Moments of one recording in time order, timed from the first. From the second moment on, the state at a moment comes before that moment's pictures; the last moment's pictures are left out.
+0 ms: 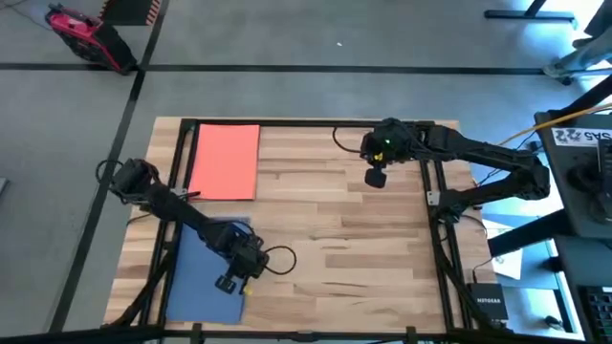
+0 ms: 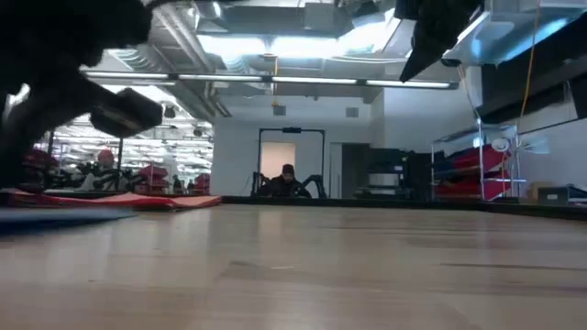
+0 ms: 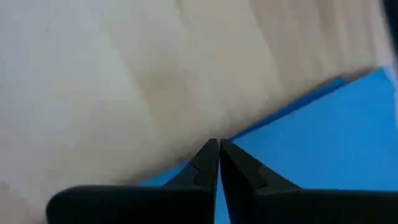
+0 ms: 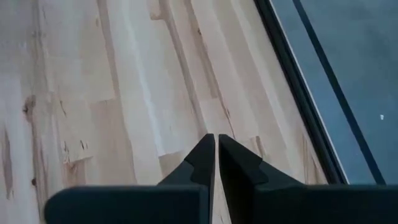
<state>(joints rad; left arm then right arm) -0.52 1.68 1.00 -0.62 0.16 -0.09 -0.28 1.20 1.17 -0.88 0.11 -0.11</state>
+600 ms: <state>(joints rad) -0.32 1.34 0.98 -0.58 -0.16 -0.52 -0.28 1.19 1.17 -0.80 -0.02 -0.14</state>
